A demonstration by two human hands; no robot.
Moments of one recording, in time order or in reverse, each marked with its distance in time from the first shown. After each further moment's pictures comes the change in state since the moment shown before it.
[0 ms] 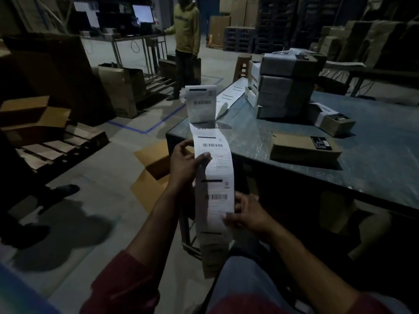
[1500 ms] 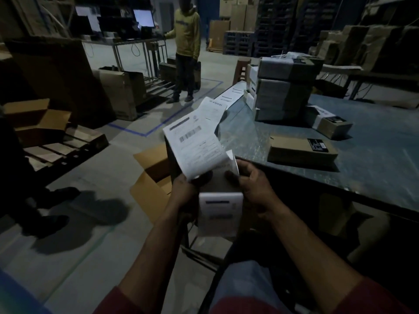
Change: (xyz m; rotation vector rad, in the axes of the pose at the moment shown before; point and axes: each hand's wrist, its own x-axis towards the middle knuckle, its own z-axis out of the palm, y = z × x) left_hand -0.063 0.001 0.005 -0.137 -0.009 -0.157; right_hand 0.019 -0.054 -0.011 0.244 0.264 -0.138
